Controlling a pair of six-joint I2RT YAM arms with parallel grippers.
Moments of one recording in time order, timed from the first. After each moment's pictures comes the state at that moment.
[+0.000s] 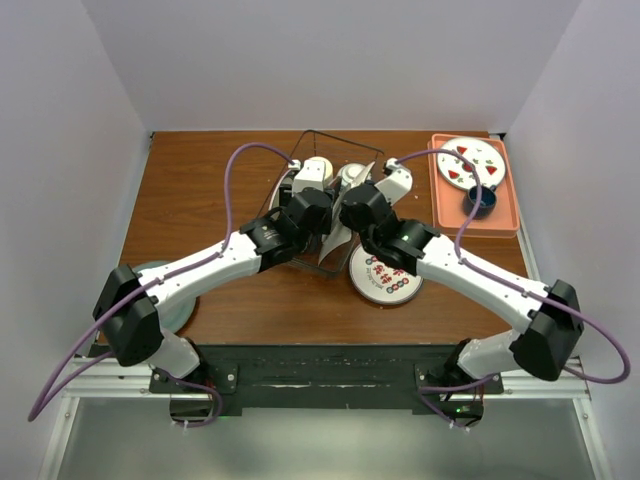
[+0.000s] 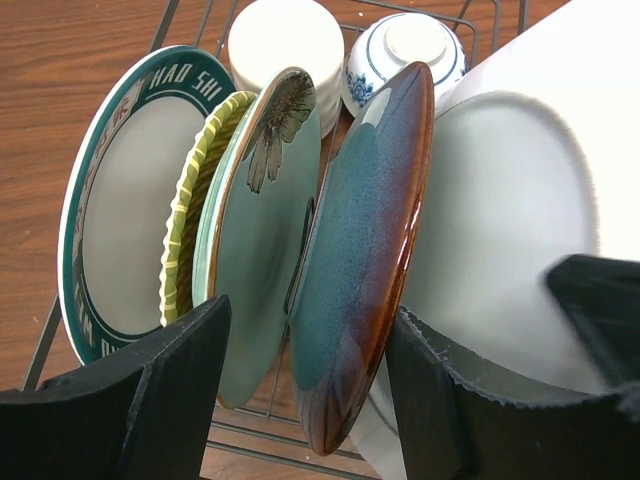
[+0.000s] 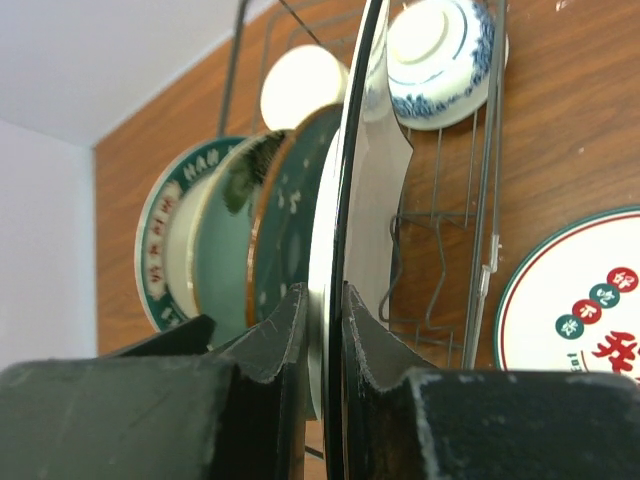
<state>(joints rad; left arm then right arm) -0.87 1.50 1.20 -0.28 -0.64 -0.42 0.86 1.37 1.19 -0.34 0.70 1.01</state>
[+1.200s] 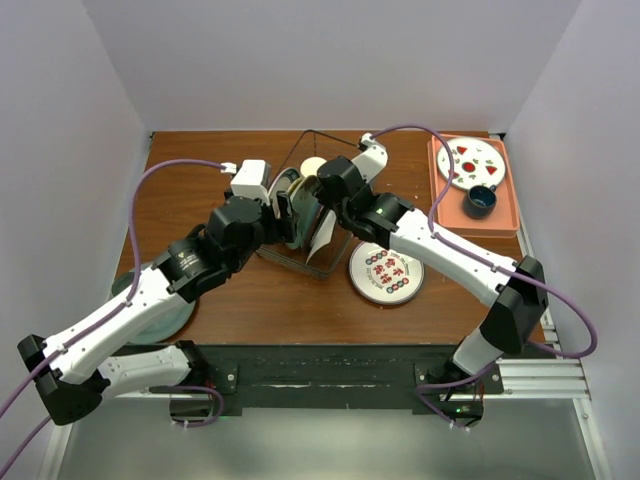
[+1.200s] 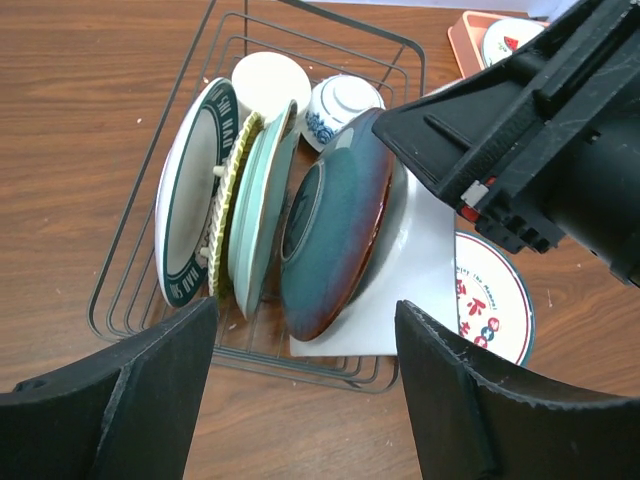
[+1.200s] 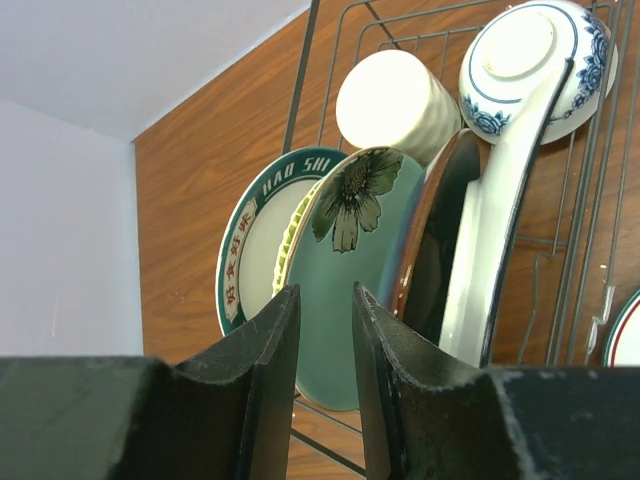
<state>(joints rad) -0.85 1.05 1.13 -0.47 -0.50 -0.47 0.86 1.60 1.49 -0.40 0.65 1.03</state>
